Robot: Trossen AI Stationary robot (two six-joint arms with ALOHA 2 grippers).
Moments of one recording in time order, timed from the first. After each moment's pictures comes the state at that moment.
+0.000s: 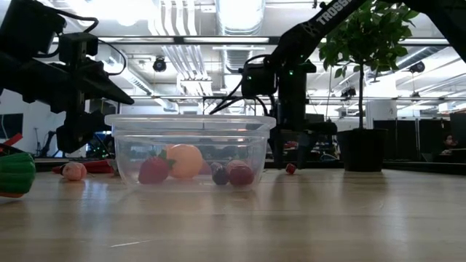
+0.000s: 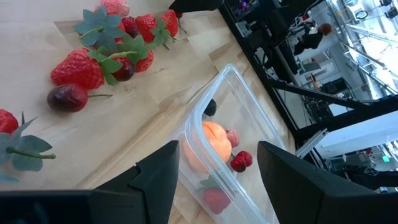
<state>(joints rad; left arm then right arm) -0.20 0.84 0.04 0.49 -0.28 -1.06 -0.31 2.00 1.38 -0.84 0.11 1.01</state>
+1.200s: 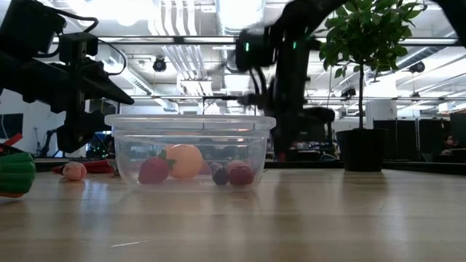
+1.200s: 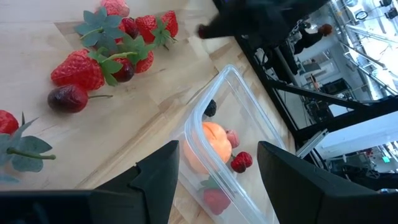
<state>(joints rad) -0.20 0.84 0.04 0.49 -0.28 -1.06 -0.15 1.93 1.40 -0.86 0.02 0.99</state>
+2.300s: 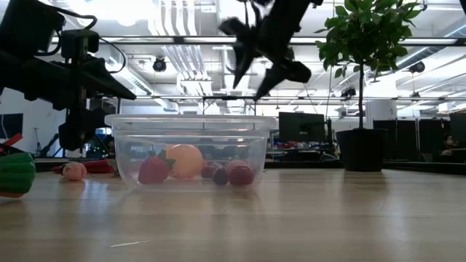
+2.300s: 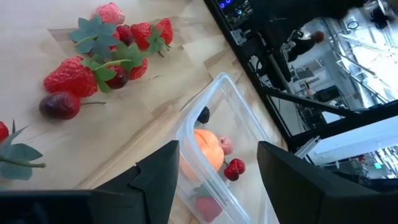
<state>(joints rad) -0.20 0.84 0.04 0.52 -0.29 -1.07 -0.06 1.81 1.54 -0.78 0.13 0.95</state>
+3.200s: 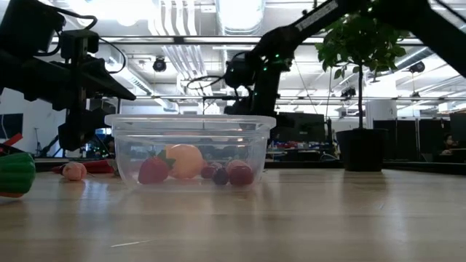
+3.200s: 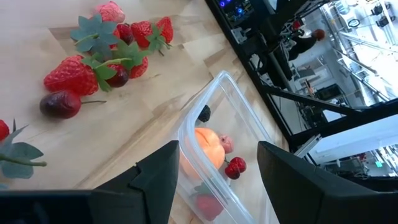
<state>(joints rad) -0.20 0.84 0.04 0.52 -0.29 -1.07 -0.44 2.17 1.78 -0.93 0.05 0.50</state>
